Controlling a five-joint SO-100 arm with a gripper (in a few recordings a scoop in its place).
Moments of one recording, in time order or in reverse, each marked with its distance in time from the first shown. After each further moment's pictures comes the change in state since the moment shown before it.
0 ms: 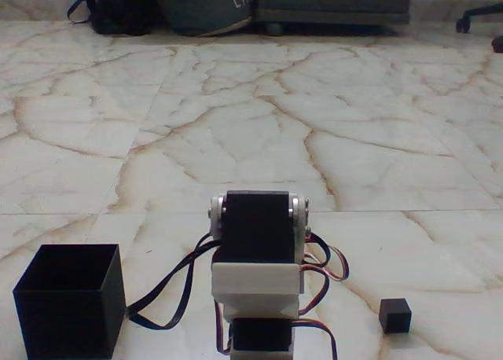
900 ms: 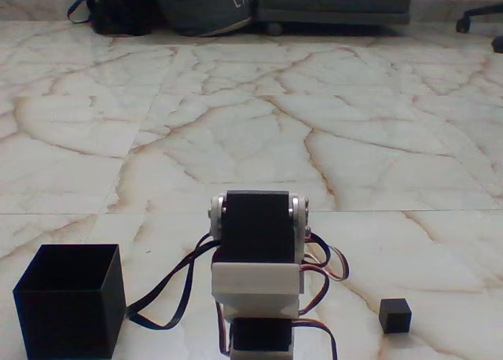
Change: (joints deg) arm 0.0 0.0 0.0 0.1 -3.4
